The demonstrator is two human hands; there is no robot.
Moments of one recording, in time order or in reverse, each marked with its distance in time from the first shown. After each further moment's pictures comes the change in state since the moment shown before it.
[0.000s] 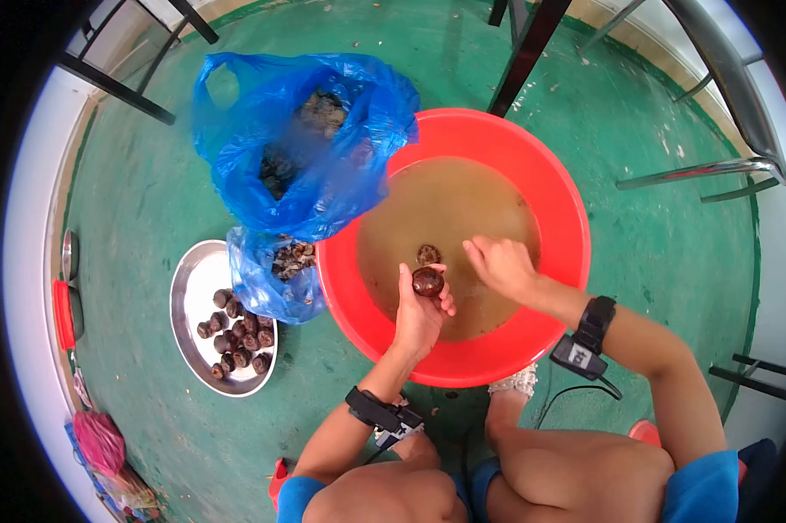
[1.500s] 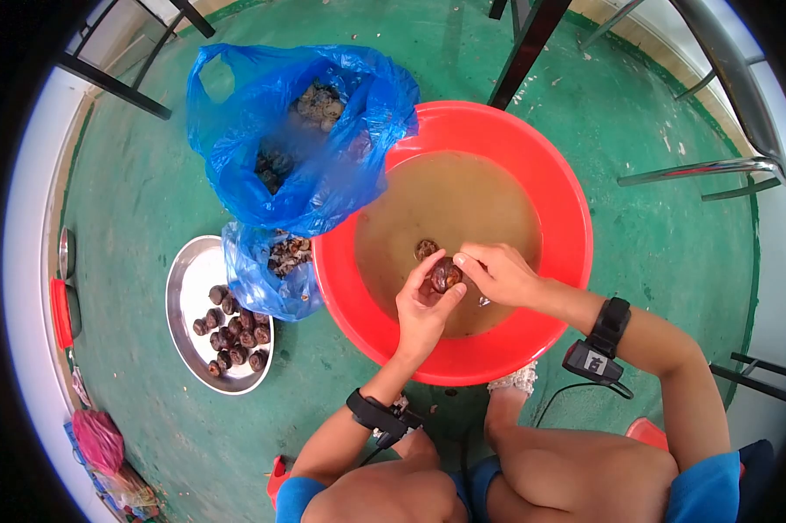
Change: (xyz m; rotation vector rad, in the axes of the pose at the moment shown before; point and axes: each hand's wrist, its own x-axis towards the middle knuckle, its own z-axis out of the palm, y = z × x) left_hand -0.001 -0.009 0.004 0.484 -0.062 0.534; right_hand -0.011 -0.013 -0.019 0.439 -0.125 -0.144
